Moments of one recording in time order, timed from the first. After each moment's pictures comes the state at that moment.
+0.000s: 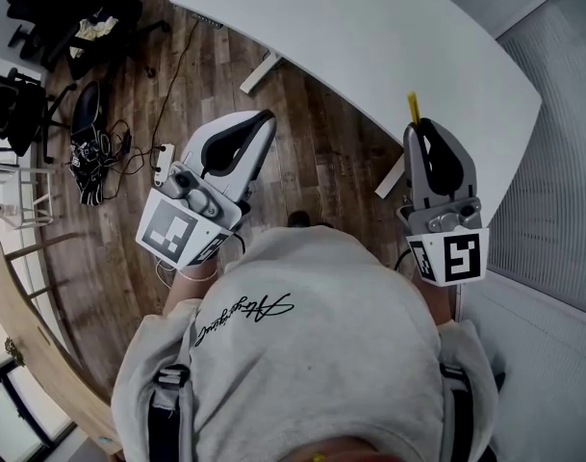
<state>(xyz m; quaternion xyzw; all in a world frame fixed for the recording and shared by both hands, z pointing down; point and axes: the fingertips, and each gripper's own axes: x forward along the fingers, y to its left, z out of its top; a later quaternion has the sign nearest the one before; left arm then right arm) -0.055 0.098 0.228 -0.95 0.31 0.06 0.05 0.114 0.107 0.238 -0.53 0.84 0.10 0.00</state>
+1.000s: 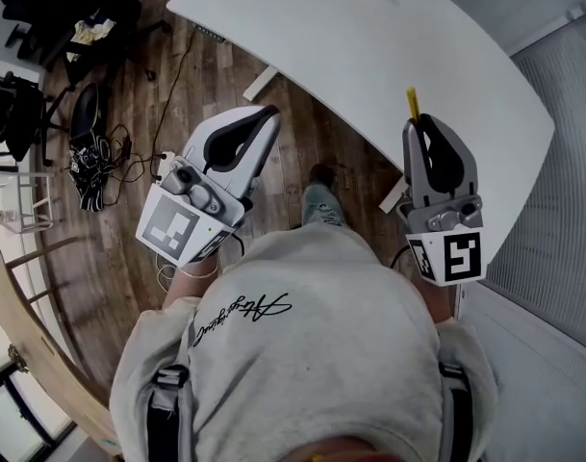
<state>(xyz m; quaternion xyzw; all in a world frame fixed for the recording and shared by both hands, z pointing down) -0.054 -0.022 0.243 -0.95 0.32 0.05 0.04 0.105 -0.016 0.251 -0.51 0.85 0.10 0.00</state>
